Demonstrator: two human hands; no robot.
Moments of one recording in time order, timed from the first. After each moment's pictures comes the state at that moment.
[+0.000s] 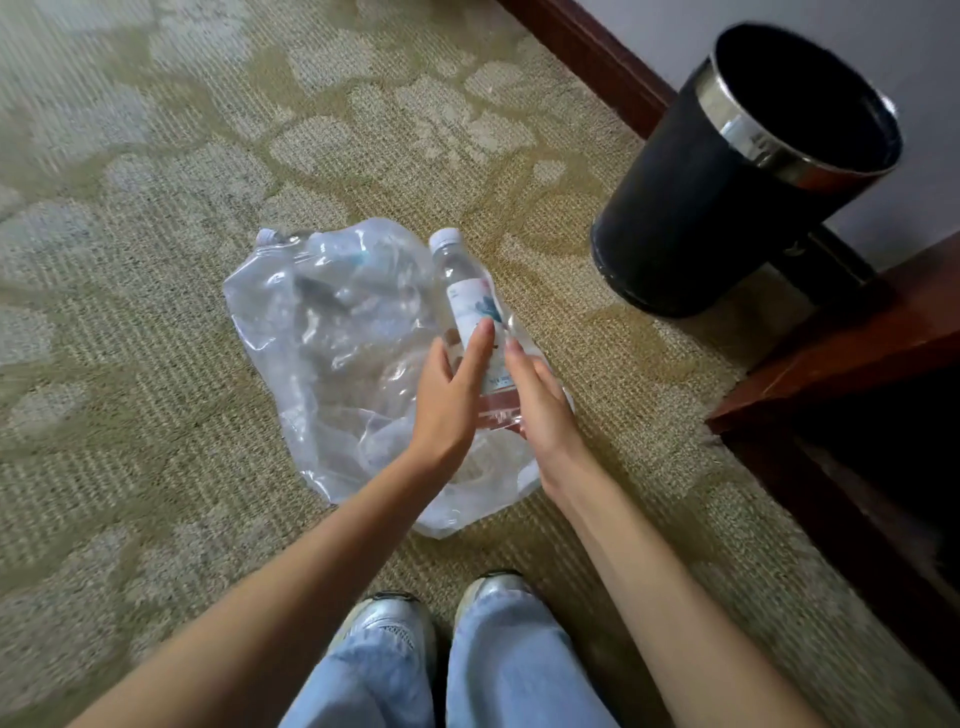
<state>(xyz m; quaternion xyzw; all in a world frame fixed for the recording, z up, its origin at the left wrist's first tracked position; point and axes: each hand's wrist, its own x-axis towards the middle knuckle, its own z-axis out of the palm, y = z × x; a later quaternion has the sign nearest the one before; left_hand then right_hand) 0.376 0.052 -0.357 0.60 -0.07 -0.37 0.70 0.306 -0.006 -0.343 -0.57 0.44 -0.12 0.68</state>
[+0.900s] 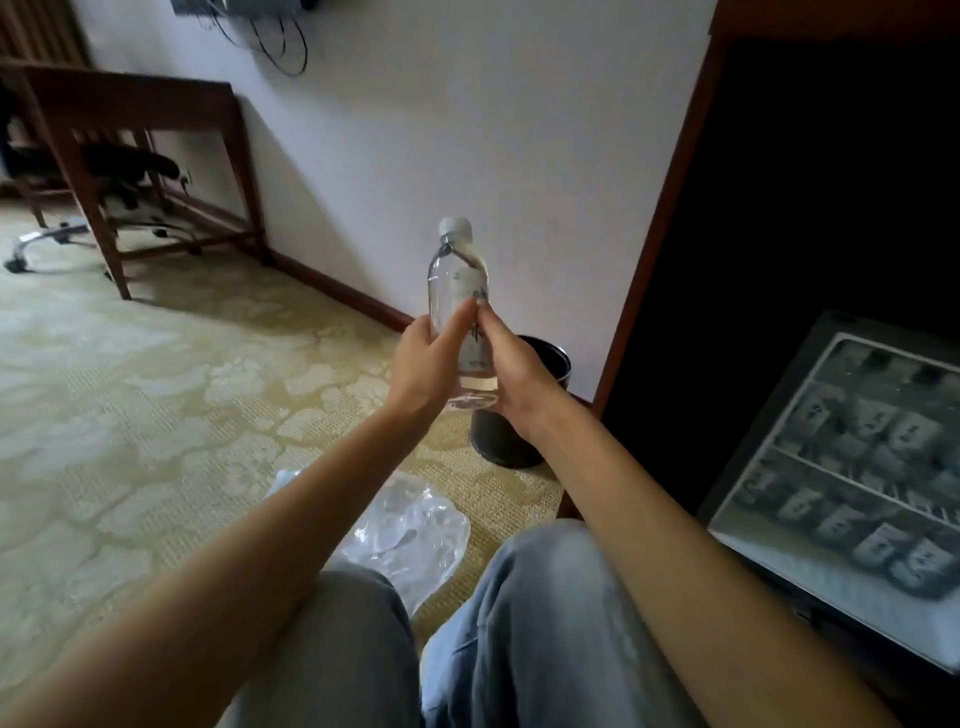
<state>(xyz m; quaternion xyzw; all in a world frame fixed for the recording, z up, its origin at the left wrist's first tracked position) 0.252 0.145 0.028 0.58 -0.36 -0.24 0.69 0.178 0.090 0.041 -0.59 0.31 -0.30 0.68</state>
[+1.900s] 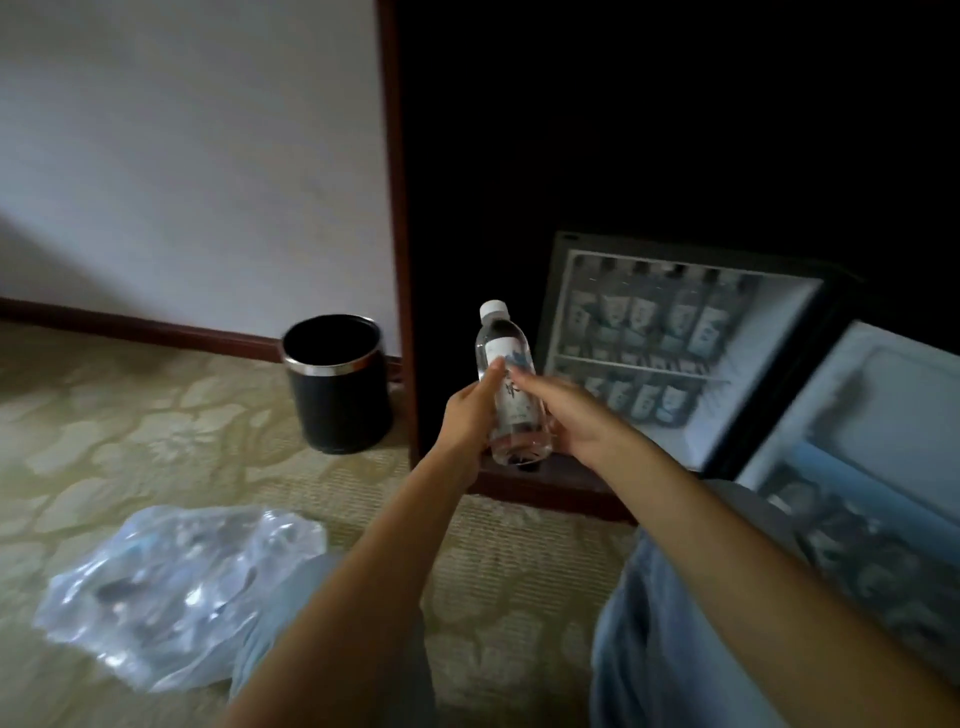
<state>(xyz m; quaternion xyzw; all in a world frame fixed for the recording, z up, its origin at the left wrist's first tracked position) 0.049 0.055 -0.027 0.49 -0.37 -0.61 0.51 -0.069 0.057 0.010 -0.46 0.51 -0.36 0.63</state>
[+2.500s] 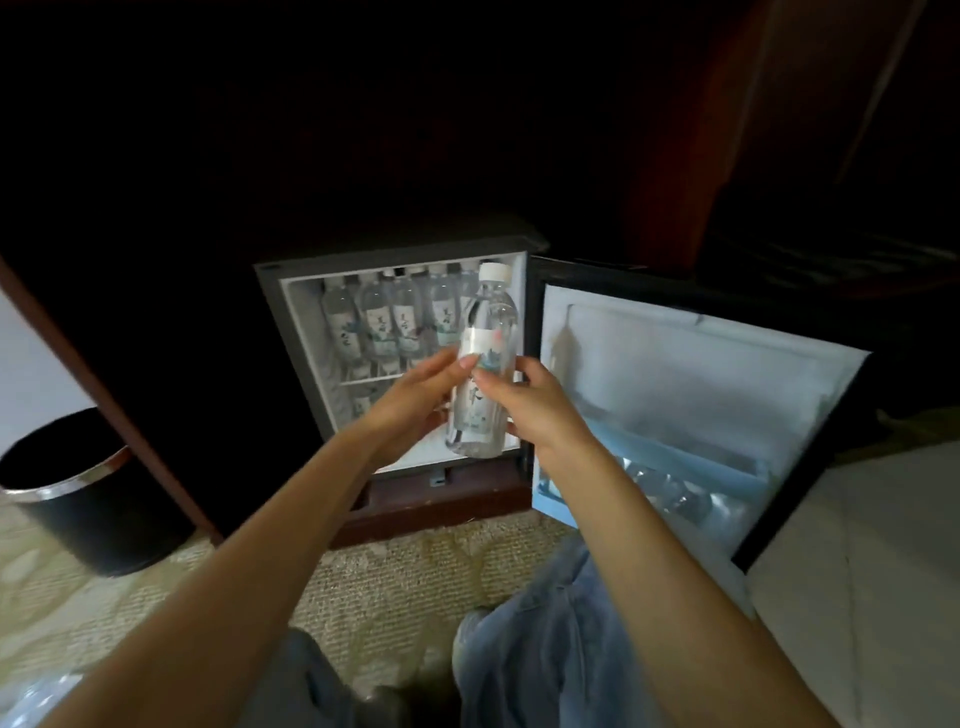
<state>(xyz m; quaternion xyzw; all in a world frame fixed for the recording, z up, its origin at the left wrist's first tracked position) -0.178 0.004 -0.007 0.32 -0.63 -0.64 0.29 -0.311 0.083 0.011 -0.39 0.61 -0.53 0.43</state>
